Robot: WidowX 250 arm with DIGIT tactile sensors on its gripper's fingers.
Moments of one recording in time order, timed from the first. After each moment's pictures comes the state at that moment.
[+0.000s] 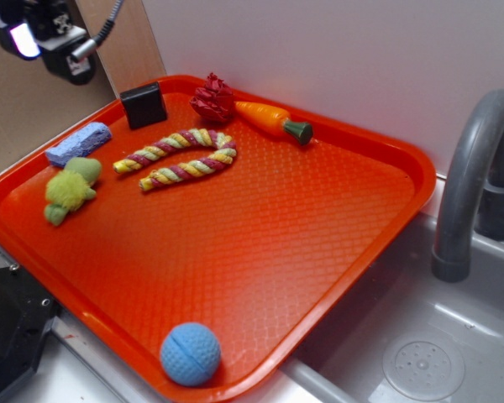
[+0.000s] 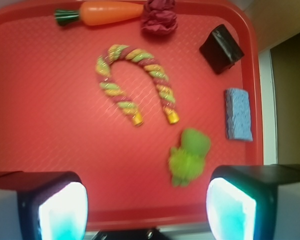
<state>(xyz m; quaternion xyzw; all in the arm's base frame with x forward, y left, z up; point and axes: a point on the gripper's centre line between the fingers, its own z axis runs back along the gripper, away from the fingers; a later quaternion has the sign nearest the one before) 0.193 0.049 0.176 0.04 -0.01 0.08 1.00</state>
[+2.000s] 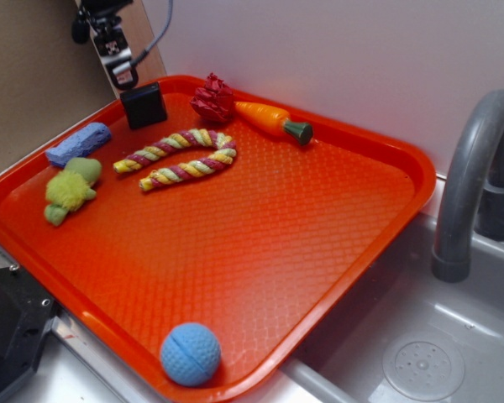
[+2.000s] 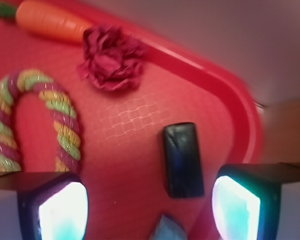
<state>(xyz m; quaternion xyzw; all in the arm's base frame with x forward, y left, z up) 0.278 0.143 0.097 0.01 -0.03 -0.21 0.98</state>
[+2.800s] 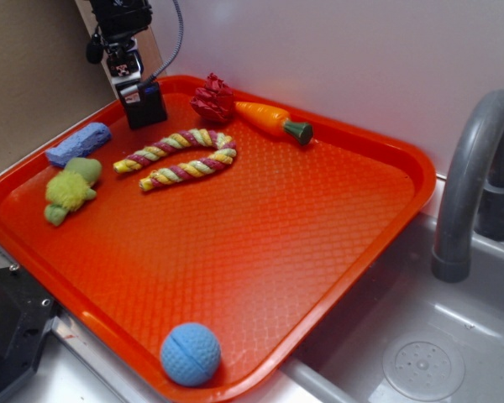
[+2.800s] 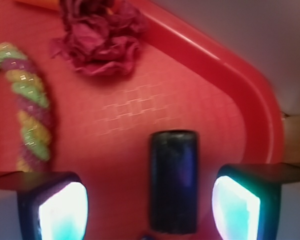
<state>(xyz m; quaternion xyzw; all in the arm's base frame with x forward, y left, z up) 0.289 0.157 0.077 0.02 -0.02 -0.23 0.97</state>
